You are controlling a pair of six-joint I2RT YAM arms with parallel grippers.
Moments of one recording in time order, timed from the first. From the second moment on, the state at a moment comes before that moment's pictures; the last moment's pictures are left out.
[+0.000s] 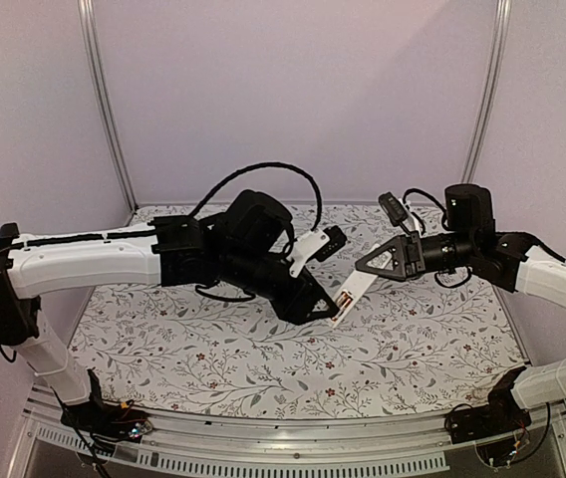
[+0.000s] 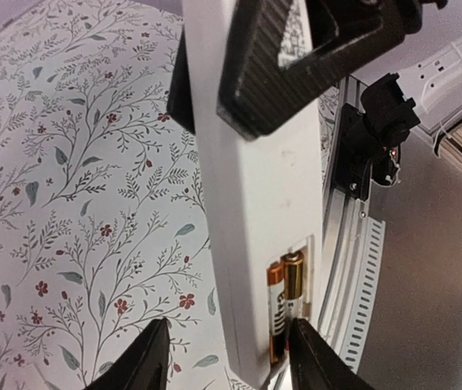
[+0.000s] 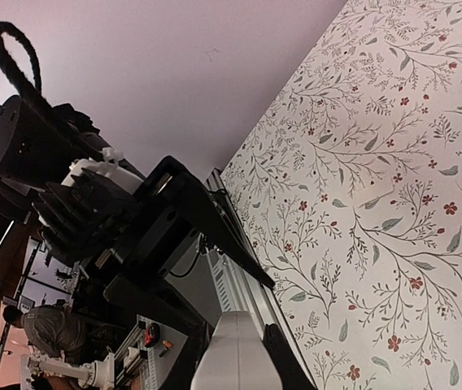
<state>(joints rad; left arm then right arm) -1.13 1.64 1.39 -0.44 0.22 -0.16 0.60 1.16 0.87 -0.10 -0.89 0.59</state>
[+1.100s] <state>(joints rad) -0.99 1.59 1.29 -0.51 0.07 -0.26 0.48 1.18 0.79 -0.09 -0.84 0.60</state>
